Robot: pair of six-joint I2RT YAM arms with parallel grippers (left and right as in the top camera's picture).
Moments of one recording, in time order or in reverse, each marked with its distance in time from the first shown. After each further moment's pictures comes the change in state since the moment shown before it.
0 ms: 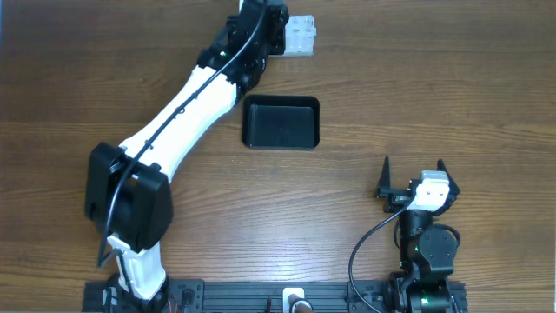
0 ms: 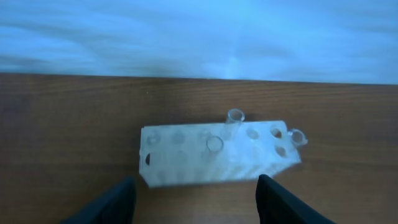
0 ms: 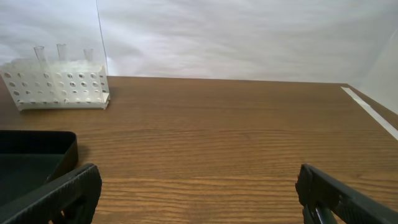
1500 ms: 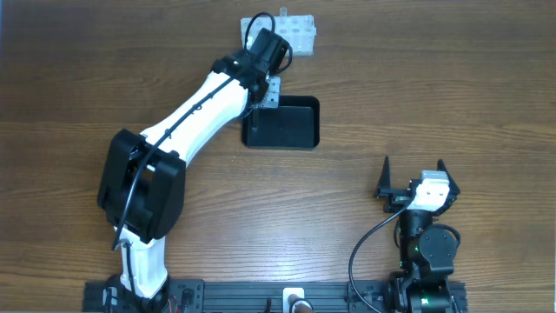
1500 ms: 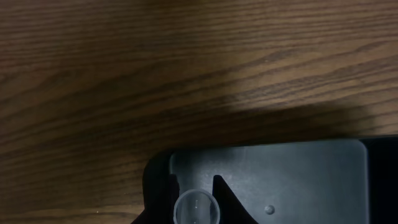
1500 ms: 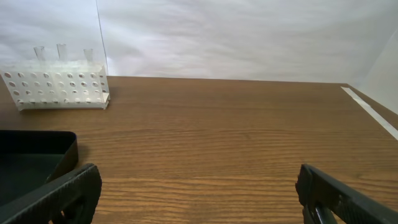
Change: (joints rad) left arm -0.020 0.067 -0.060 -0.442 0.159 -0.059; right arm 0.000 0.000 0.000 0.000 0.000 0.000
